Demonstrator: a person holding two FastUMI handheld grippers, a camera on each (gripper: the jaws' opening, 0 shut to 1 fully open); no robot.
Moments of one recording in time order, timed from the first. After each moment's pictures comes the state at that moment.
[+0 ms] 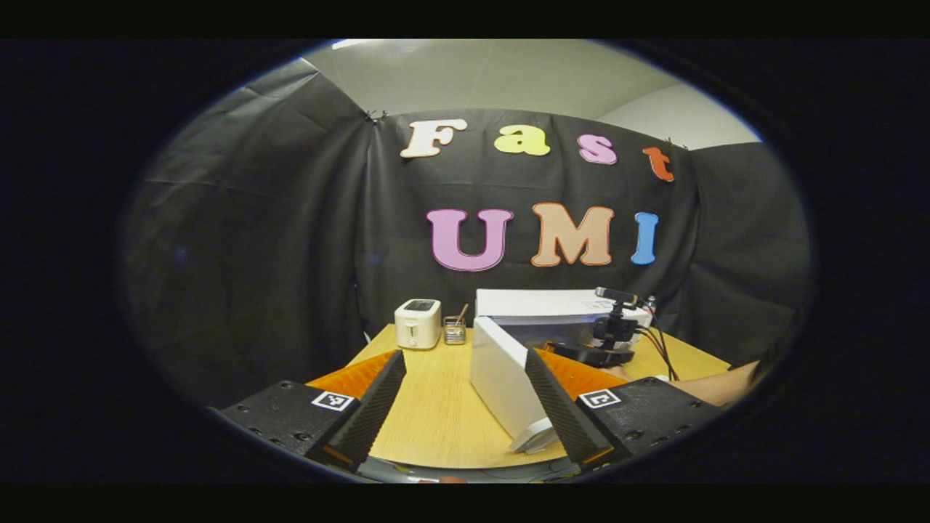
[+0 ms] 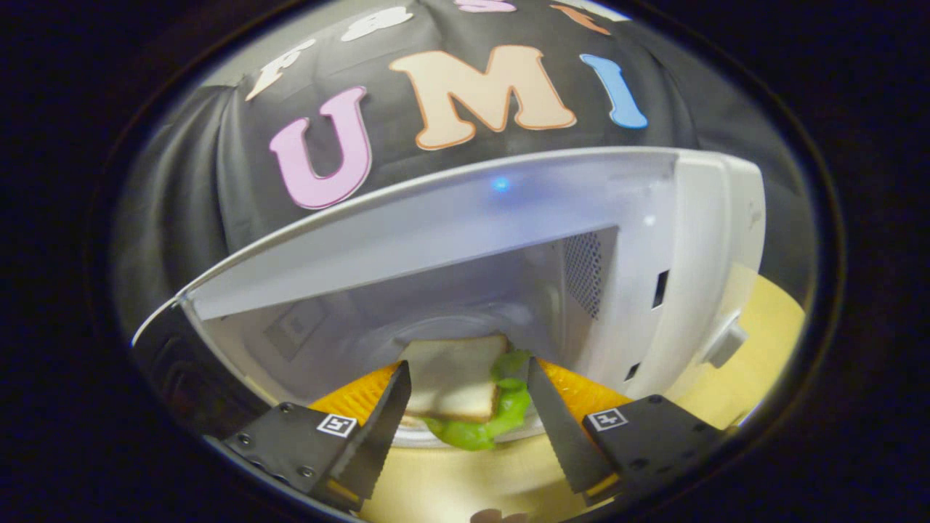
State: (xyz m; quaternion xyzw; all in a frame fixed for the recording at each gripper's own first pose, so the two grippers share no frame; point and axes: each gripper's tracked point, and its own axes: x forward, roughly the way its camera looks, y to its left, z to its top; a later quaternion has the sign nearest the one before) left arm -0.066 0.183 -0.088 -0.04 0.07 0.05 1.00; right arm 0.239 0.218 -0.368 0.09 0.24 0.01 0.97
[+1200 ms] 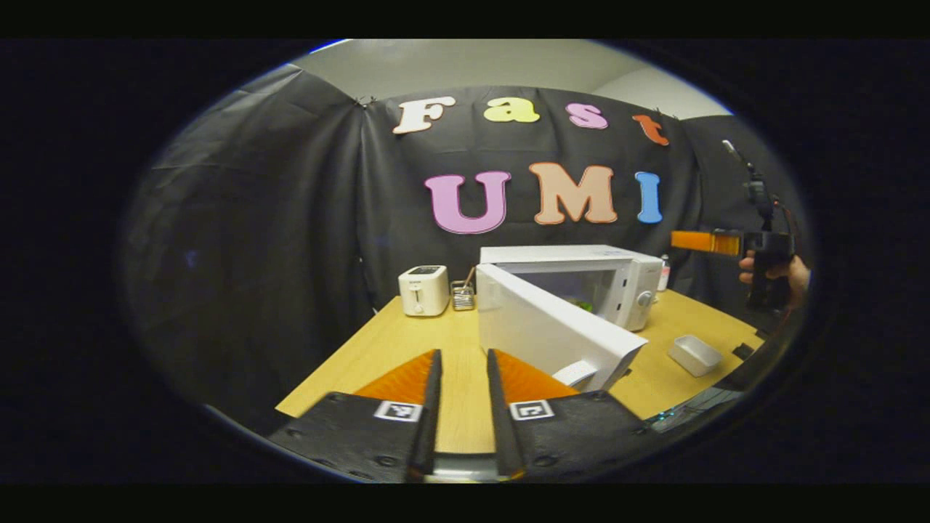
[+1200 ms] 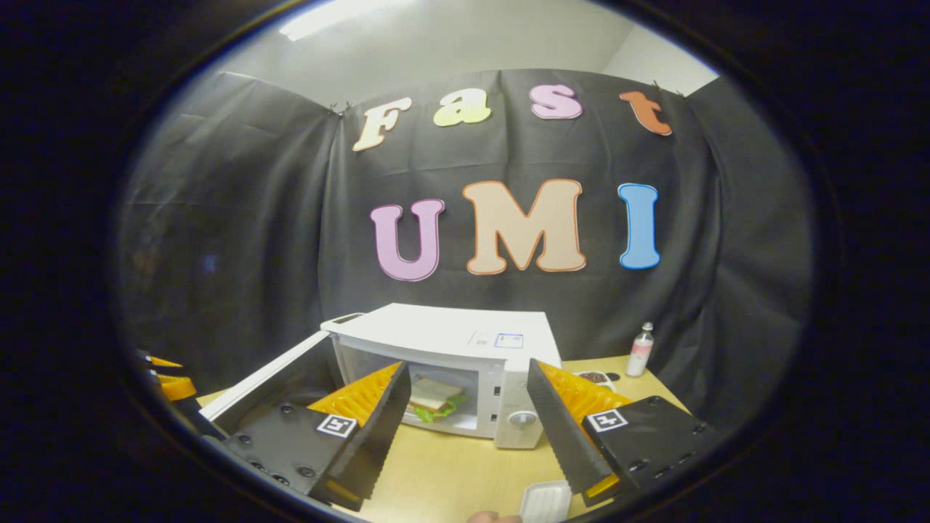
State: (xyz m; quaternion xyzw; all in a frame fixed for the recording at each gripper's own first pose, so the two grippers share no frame) left arm -0.076 0.177 -0.202 0.01 0.14 0.08 0.99; right arm 0.082 0.101 -0.138 0.01 0.09 0.12 0.99
